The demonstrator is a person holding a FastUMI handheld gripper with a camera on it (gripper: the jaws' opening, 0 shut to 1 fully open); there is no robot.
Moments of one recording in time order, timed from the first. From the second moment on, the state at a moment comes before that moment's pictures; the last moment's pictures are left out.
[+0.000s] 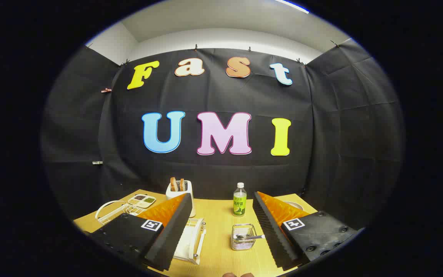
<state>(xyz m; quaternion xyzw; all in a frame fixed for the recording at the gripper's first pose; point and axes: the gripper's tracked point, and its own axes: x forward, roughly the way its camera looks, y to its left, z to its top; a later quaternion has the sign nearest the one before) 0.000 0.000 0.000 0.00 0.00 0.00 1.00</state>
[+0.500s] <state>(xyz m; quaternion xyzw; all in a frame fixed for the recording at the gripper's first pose) 0.000 0.001 -0.013 -0.01 0.02 0.00 1.00</state>
